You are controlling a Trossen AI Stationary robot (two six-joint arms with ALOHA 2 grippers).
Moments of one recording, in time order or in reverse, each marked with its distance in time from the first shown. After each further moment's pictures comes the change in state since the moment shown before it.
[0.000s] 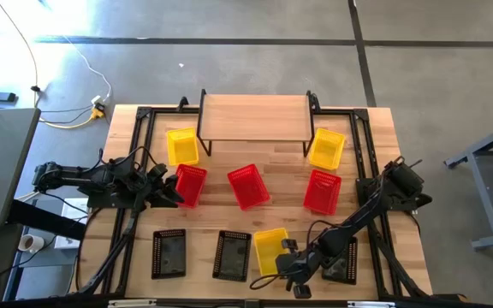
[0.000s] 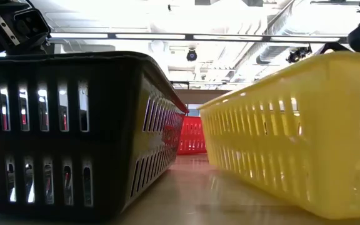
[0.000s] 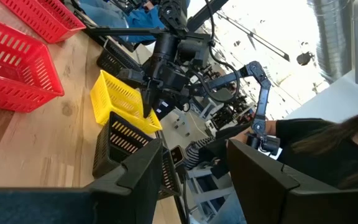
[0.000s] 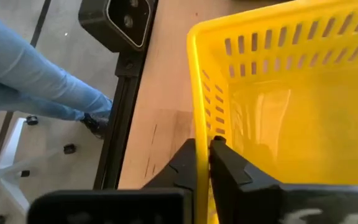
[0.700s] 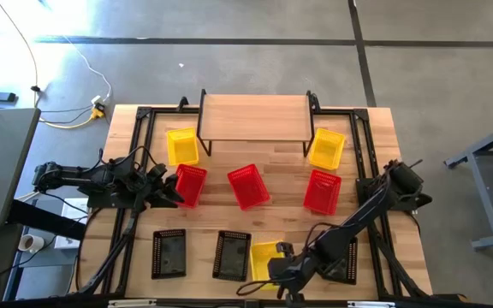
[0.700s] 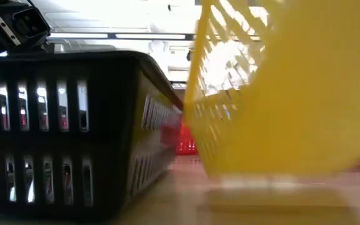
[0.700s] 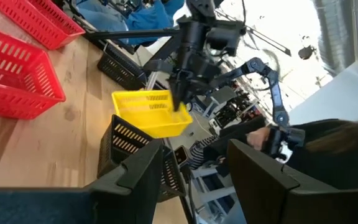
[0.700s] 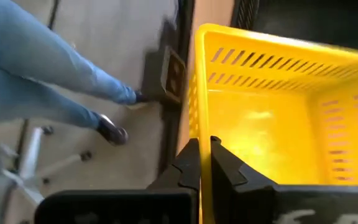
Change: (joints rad) left arm 0.000 0.000 0.000 0.000 0.000 0.053; right arm -0.014 0.000 0.330 -0.329 -0.007 0.062
